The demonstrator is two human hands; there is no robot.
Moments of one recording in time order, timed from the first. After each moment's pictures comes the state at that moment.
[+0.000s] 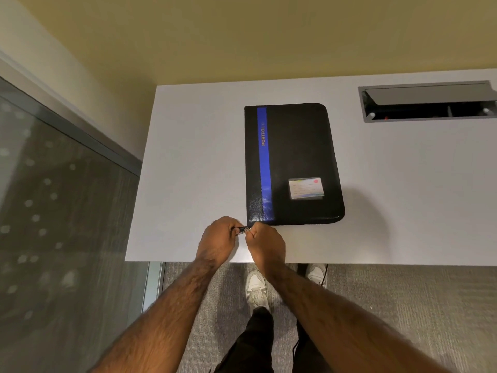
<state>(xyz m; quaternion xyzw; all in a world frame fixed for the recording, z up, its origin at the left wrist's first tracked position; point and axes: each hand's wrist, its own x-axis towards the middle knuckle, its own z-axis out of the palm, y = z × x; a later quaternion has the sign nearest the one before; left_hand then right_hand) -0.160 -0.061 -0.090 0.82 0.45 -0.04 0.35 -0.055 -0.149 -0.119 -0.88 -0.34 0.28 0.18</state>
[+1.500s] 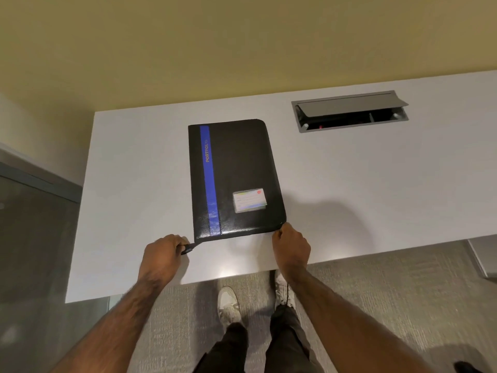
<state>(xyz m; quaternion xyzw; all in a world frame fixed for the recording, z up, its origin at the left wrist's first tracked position) -0.154 -0.049 -0.083 0.88 0.44 -0.10 0.18 0.081 -0.253 -0.109 -0.95 -0.22 0.20 0.14</state>
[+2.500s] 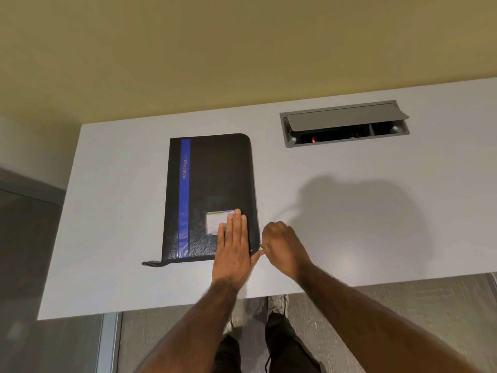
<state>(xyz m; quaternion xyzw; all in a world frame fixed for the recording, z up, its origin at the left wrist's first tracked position) 0.054 -0.173 -0.114 0.93 0.34 -0.13 0.04 0.196 -0.258 -0.120 -0.81 -0.56 0.13 0.10</state>
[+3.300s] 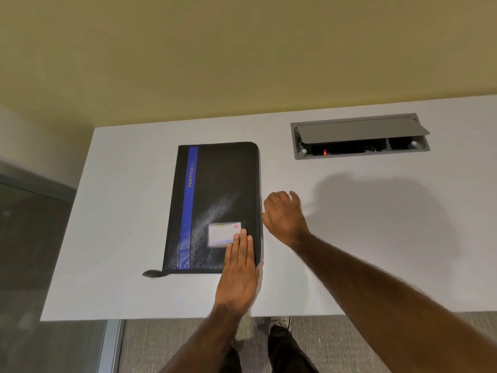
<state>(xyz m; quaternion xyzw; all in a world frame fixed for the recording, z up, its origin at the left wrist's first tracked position) 0.061 -0.193 -0.095 0.92 0.36 -0.11 0.09 0.263 -0.172 -0.114 -0.82 -0.57 0.06 0.00</state>
